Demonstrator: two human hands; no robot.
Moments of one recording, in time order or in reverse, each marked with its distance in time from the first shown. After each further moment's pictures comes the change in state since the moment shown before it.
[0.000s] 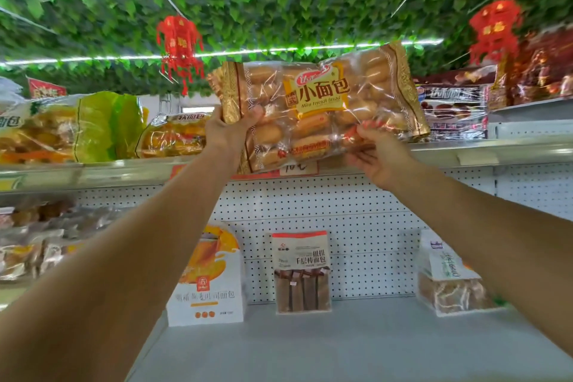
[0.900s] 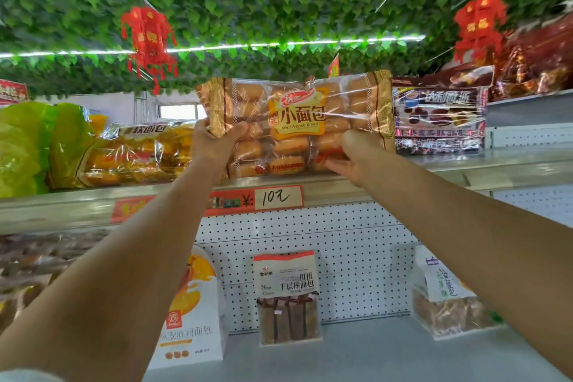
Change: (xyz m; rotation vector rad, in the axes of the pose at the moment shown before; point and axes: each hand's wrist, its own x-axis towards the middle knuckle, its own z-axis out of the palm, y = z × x) left_hand 0.132 -0.057 0.041 0.233 0.087 0.064; right_hand 0.077 -0.019 0.042 -0.238 0.129 0.036
